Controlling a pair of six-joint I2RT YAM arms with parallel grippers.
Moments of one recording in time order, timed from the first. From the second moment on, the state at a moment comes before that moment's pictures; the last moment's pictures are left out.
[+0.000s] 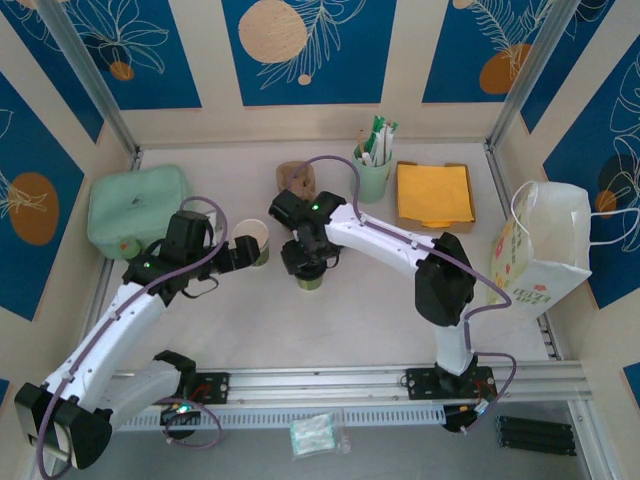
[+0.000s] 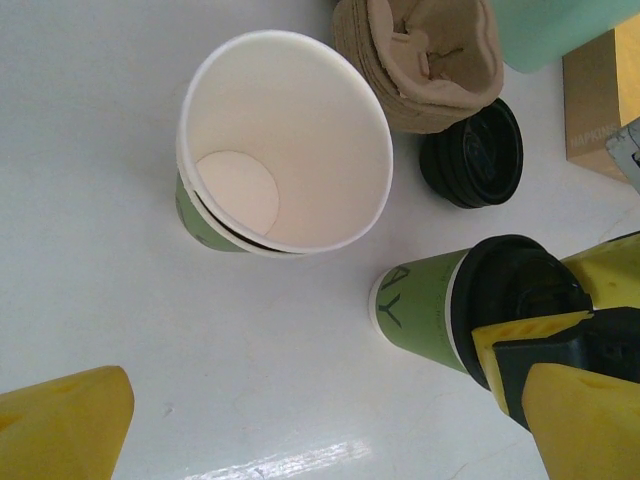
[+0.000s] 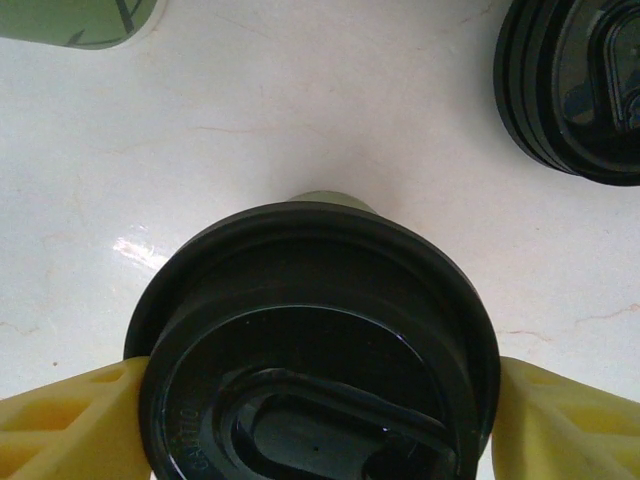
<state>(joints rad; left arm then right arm) -0.37 0.96 0.87 -0.73 0.16 -0.58 0.91 1.94 1.72 -1.16 0.08 0.45</state>
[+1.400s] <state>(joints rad) -0.59 1.11 1.01 -0.68 0.26 -0.58 0.21 1.54 1.34 -1.09 0.07 0.41</state>
